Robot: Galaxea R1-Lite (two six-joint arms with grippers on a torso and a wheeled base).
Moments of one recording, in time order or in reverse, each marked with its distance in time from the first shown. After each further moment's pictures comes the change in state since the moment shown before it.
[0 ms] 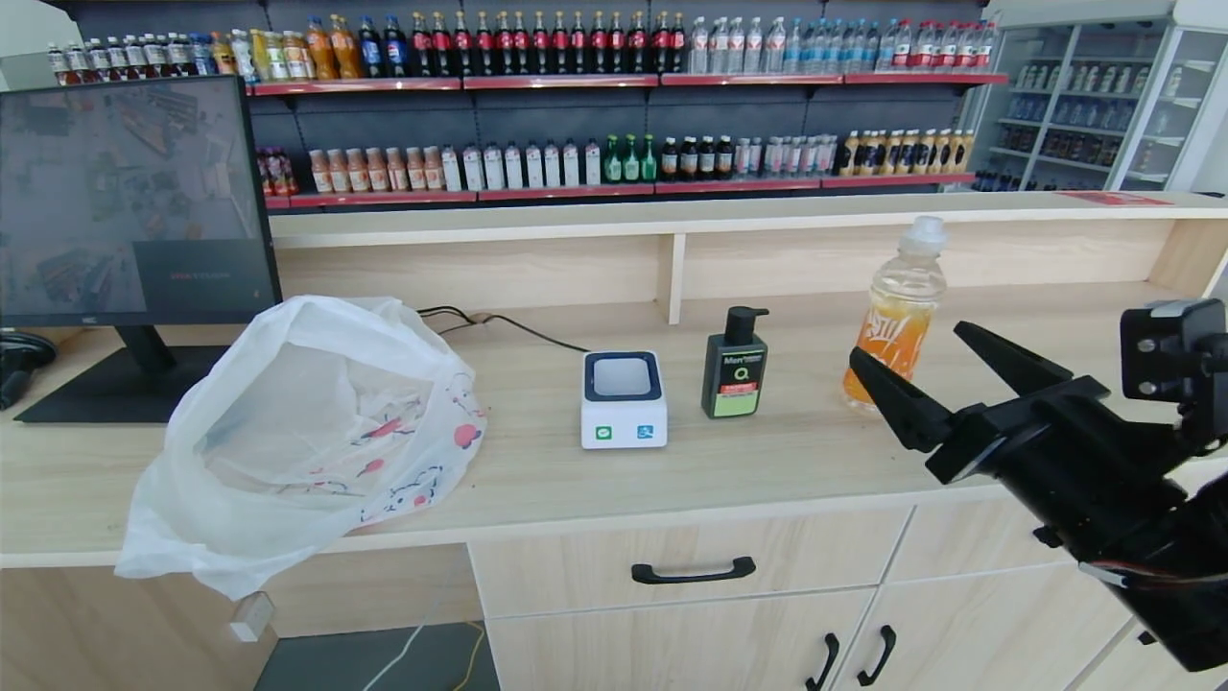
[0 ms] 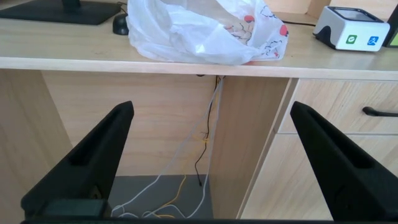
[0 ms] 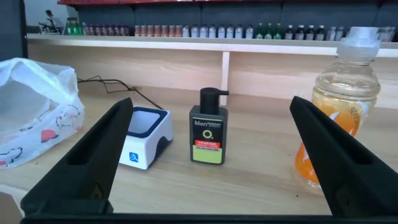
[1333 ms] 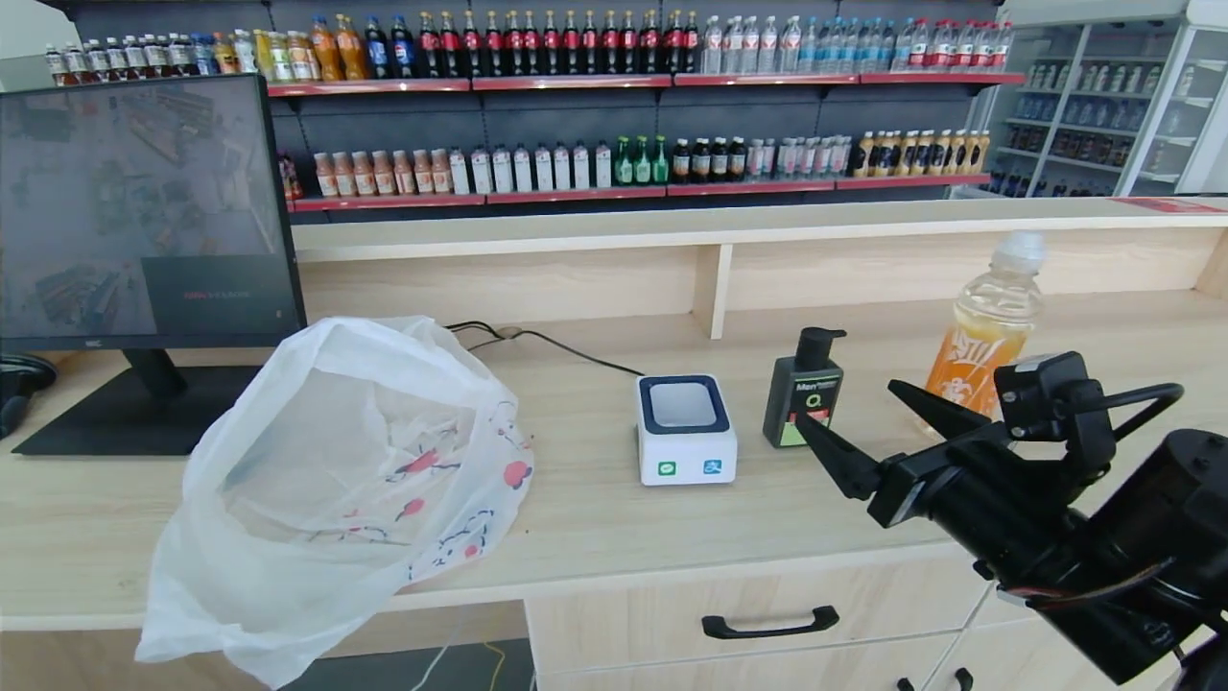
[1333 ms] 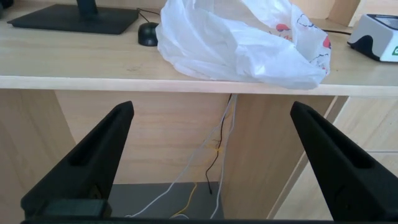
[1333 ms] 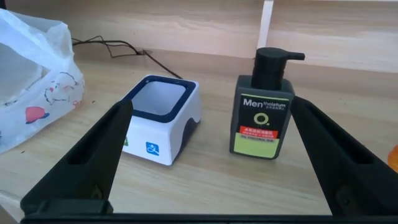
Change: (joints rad) left arm 0.000 0.000 0.000 0.000 0.000 0.000; right arm 0.026 0.127 0.029 0.001 0.010 0.018
